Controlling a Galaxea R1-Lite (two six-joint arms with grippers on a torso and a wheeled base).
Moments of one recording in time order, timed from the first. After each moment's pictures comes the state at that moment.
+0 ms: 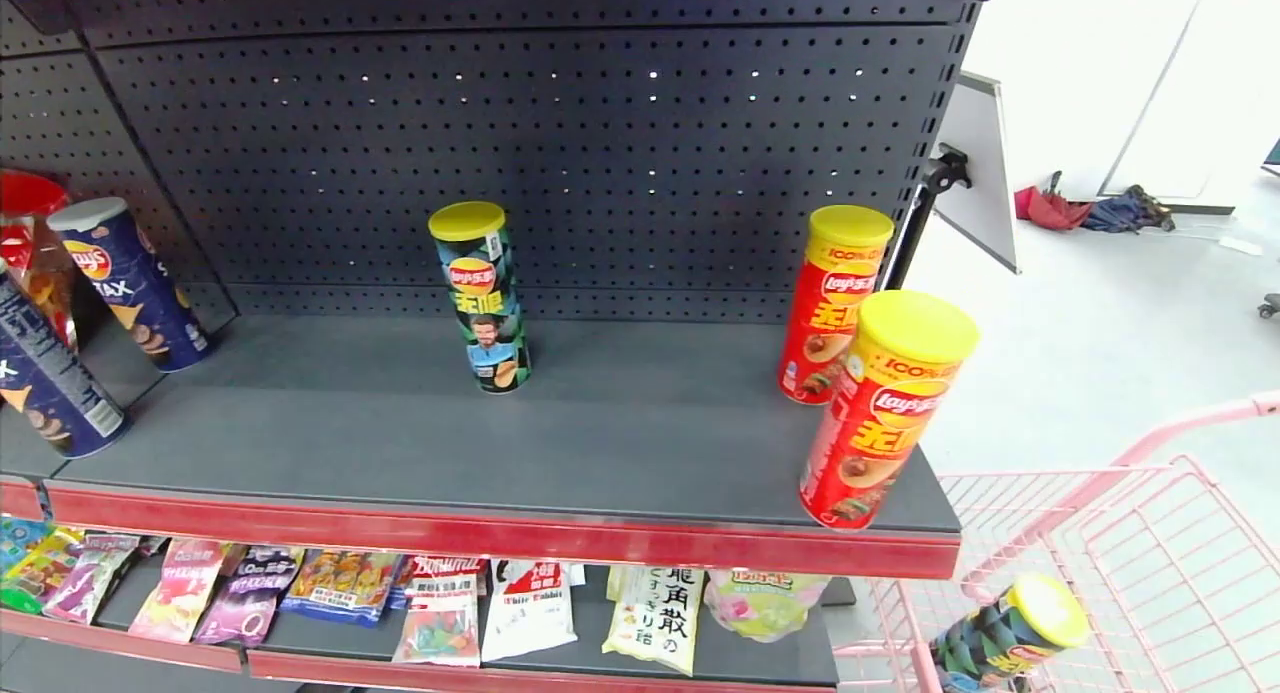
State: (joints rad) left arm 0.00 0.00 0.00 0.00 0.00 0.00; right arm 0.00 0.00 0.00 0.00 -0.02 0.00
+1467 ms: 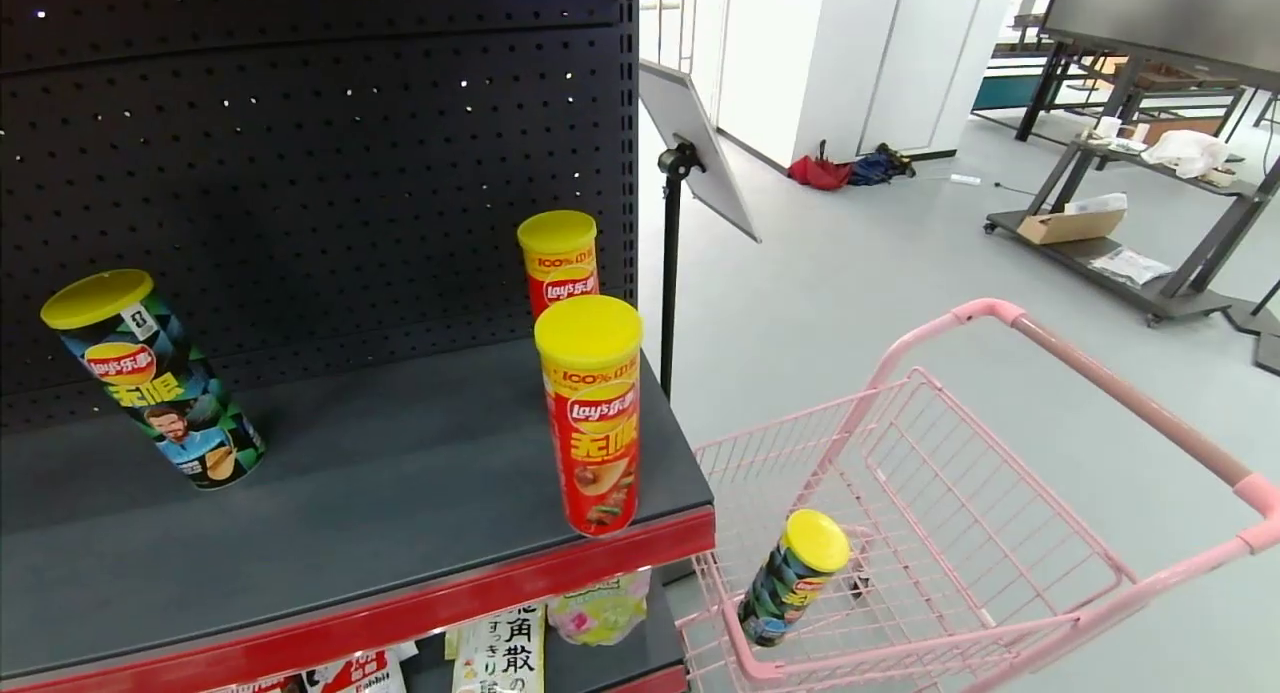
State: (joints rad) left arm 0.00 0.00 0.00 0.00 0.00 0.00; right arm 0.00 0.00 0.00 0.00 -0.02 0.00
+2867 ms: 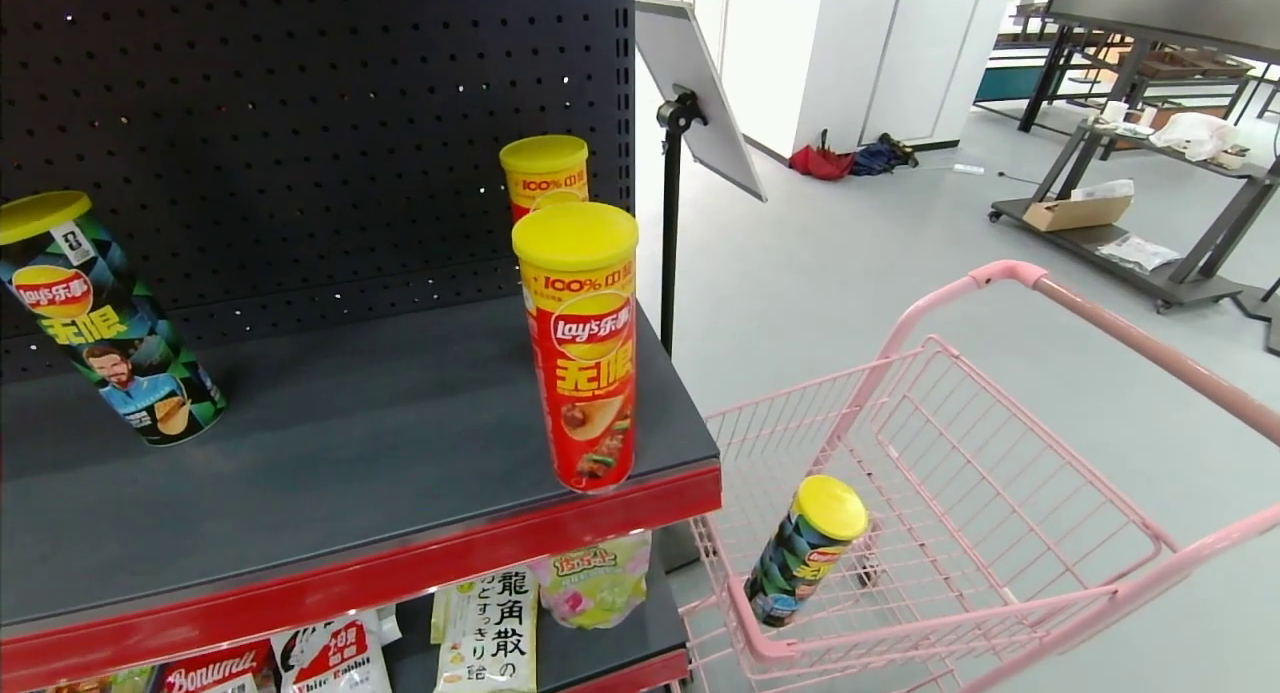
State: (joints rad) left arm 0.00 0.00 0.00 0.00 0.00 0.00; right arm 0.00 0.00 0.00 0.00 -0.02 0.00
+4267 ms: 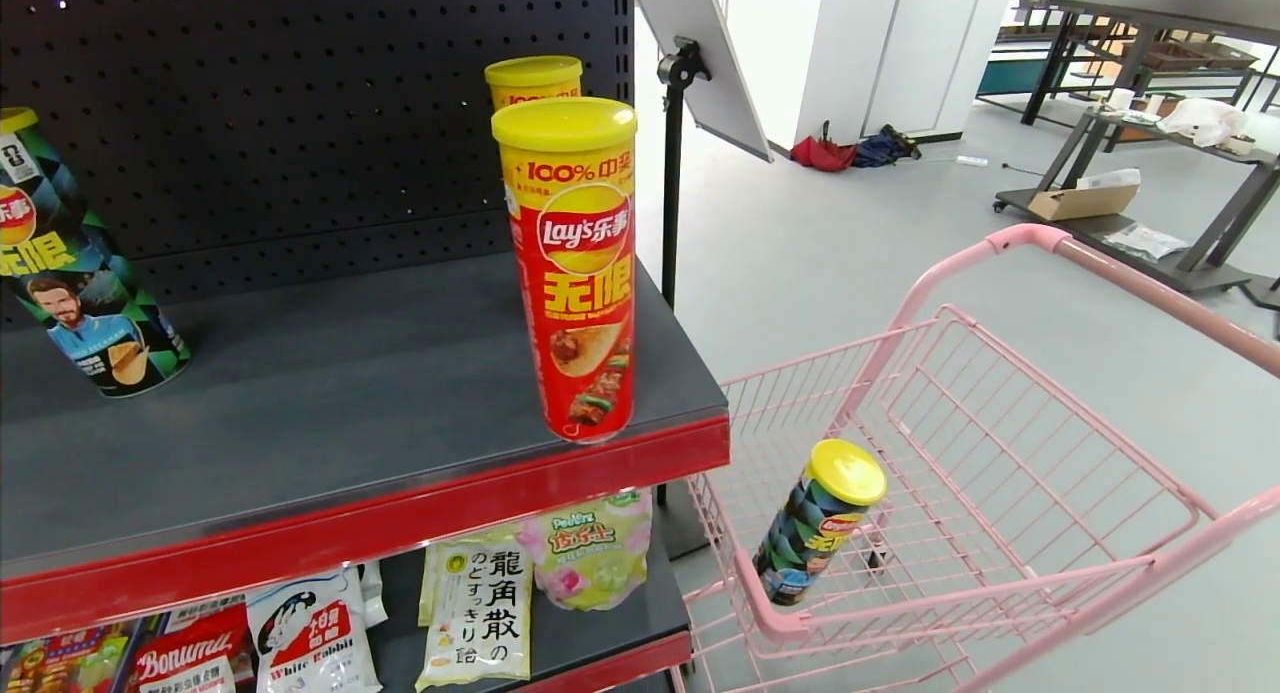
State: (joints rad) left arm 0.00 0.00 0.00 0.00 0.00 0.00; right arm 0.00 0.00 0.00 0.00 -0.02 0.00
